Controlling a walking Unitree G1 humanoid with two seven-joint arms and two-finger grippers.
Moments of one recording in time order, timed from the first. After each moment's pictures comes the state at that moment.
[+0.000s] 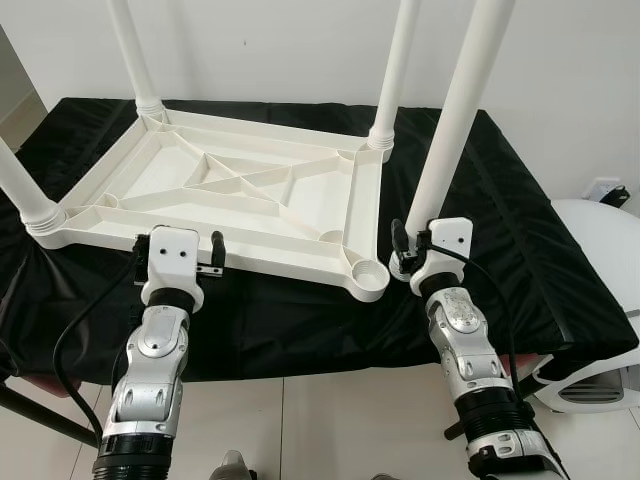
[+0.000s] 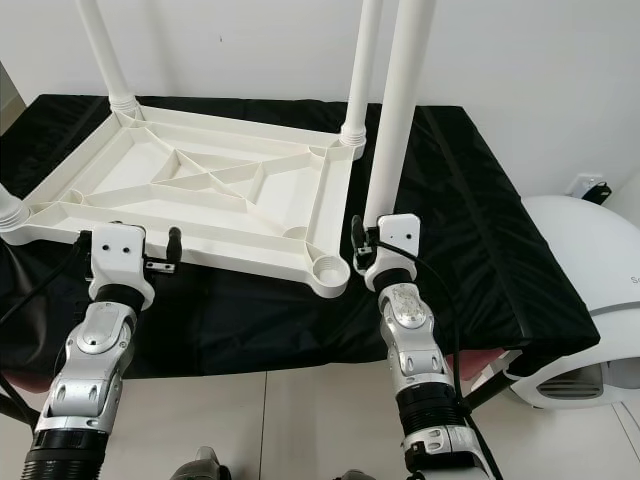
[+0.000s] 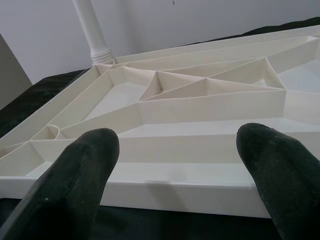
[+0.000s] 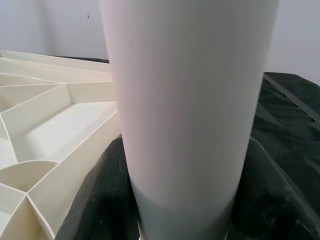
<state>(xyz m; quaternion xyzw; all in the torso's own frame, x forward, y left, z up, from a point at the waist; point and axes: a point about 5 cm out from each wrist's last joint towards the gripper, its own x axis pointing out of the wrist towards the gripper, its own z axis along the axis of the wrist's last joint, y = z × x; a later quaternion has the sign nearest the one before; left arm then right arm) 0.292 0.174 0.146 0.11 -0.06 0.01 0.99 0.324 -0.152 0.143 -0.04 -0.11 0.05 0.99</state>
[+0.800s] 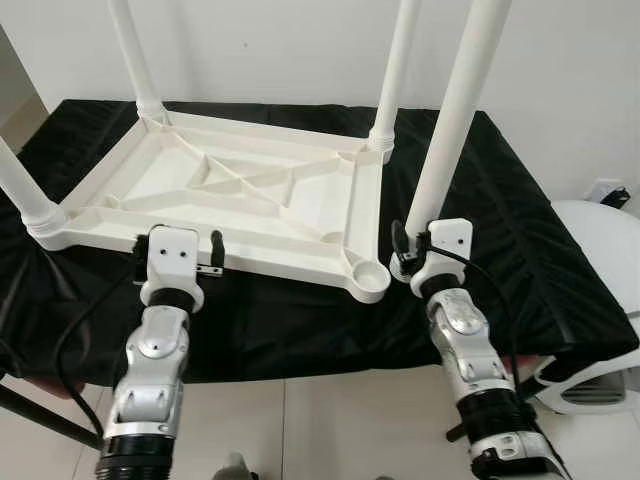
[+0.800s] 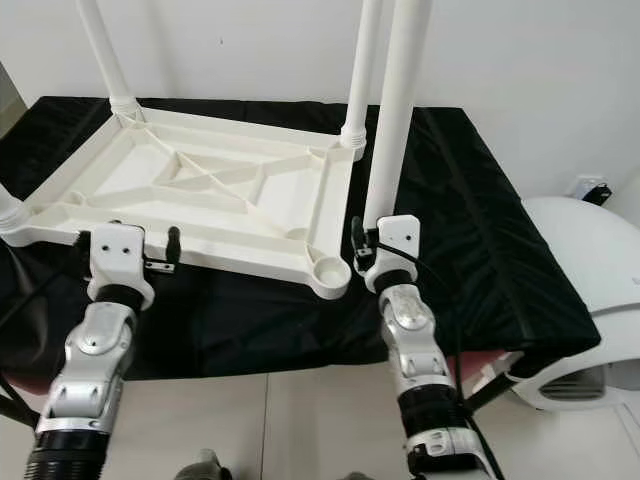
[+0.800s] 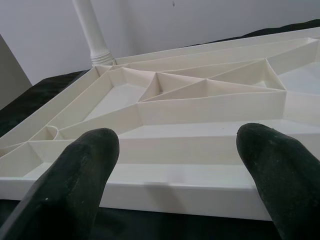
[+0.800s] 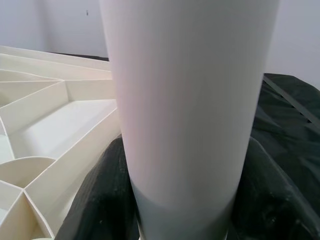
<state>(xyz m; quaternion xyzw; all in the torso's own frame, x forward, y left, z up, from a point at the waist) 0.293 0.176 0.148 0.12 -0.07 0.02 0.99 0.324 -0.151 0.144 -0.04 -0.11 0.05 0.99</state>
